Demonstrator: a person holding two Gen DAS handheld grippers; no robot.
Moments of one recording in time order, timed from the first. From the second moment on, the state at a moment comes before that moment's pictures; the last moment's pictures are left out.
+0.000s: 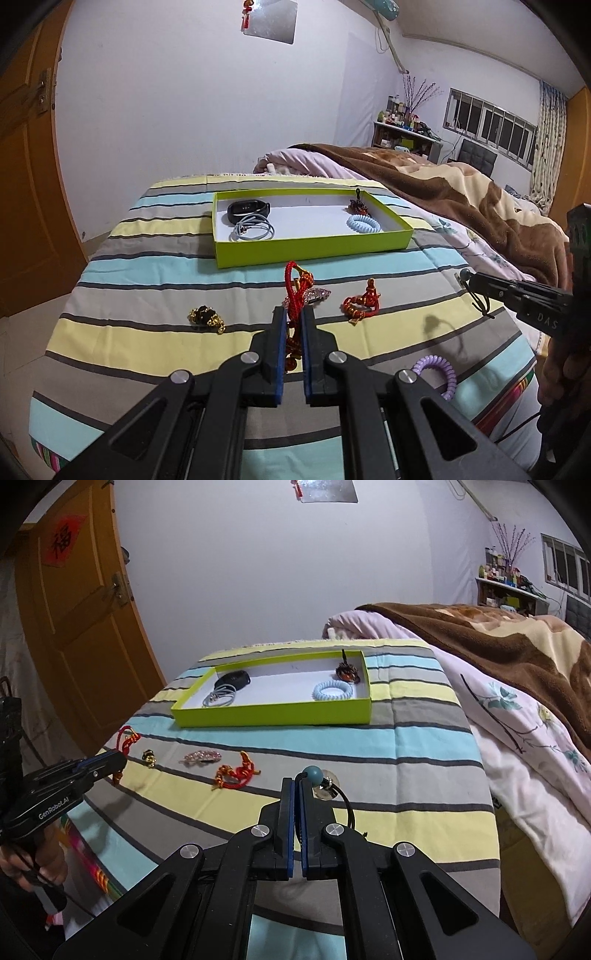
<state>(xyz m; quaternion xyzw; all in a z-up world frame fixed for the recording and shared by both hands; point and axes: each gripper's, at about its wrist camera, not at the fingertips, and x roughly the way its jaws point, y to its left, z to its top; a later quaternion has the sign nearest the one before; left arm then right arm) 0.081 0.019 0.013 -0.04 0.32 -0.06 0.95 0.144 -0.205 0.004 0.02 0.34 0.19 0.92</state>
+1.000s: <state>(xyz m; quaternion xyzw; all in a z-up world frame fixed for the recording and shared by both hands) 0.107 0.014 0.030 -0.04 0.31 -0.06 0.95 0.163 -0.190 0.022 0.00 0.31 0.21 0.93</state>
